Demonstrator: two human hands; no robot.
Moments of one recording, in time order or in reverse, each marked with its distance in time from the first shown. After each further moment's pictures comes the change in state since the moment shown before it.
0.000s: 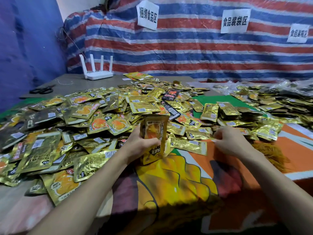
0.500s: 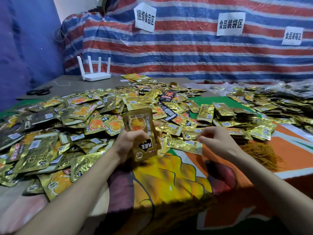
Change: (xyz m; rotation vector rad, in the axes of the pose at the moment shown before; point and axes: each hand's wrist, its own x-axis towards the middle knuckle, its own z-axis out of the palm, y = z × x) left_hand 0.002 0.000 -0.008 -0.380 -0.001 -0.067; right_hand -0.023 -0.016 0.000 0.465 0.046 -0.193
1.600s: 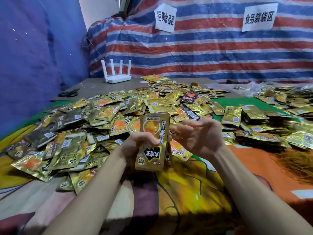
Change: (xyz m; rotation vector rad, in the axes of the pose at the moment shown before) left_hand -0.013 0.020 -0.043 -0.113 -0.301 -0.298; right_hand 0.031 -0.085 0.076 1.638 -0.788 0.040
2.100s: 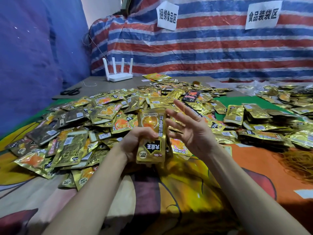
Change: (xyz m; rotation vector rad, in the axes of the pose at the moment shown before) left_hand -0.001 0.006 0.001 -0.016 0.200 0.011; right_hand 0.011 0.015 0.018 -0.217 0.187 -0.254
